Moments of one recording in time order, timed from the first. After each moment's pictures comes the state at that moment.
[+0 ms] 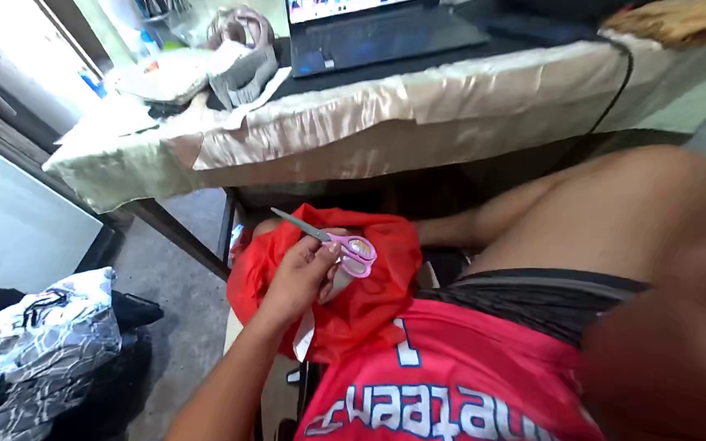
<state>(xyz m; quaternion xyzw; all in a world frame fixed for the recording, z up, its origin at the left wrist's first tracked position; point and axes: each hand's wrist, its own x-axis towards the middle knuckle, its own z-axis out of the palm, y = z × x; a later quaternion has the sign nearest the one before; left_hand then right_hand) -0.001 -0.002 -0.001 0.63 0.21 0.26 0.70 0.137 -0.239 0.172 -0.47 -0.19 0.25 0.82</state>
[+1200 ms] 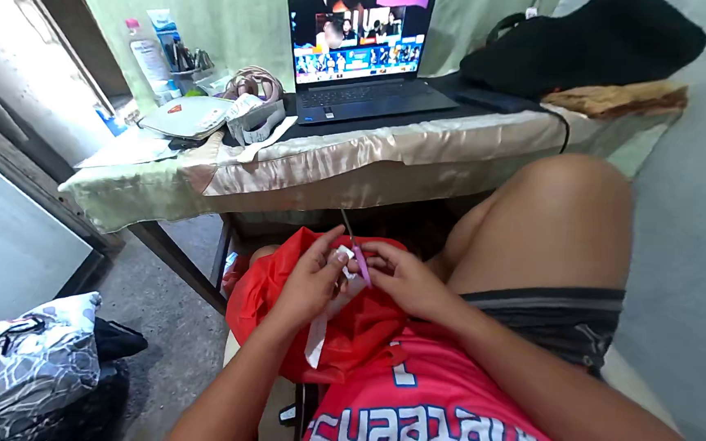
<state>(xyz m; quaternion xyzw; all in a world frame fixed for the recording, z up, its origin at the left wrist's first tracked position) 0.016 0.003 0.017 0.69 0.18 0.27 0.65 0.196 -0.100 0.006 -0.59 -0.57 0.31 0.47</state>
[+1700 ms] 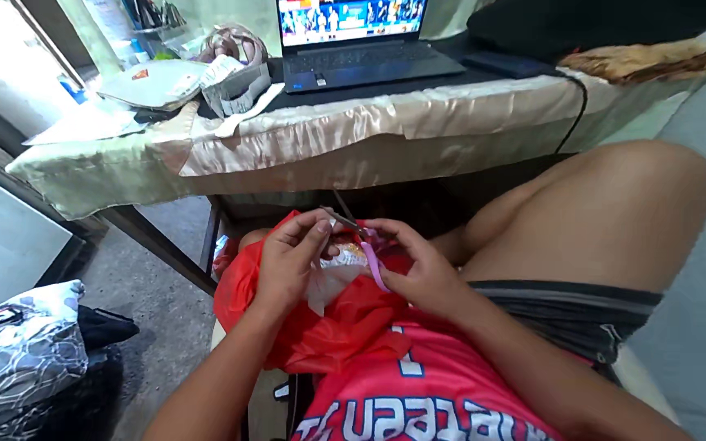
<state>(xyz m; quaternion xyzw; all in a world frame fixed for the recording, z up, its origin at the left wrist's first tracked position) 0.018 0.012 0.003 0.60 0.15 0.43 0.66 0.210 -0.115 -0.012 -0.57 -0.62 0.18 0.50</state>
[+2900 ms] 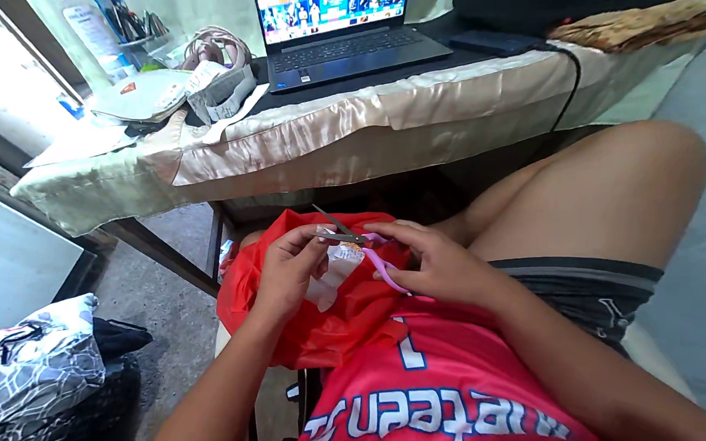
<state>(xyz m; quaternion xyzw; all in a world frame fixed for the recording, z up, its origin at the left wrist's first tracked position) 0.015 0.006 0.002 0.61 0.16 0.37 0.68 0.240 -0.129 -0.002 -0.61 -0.67 0.18 0.38</state>
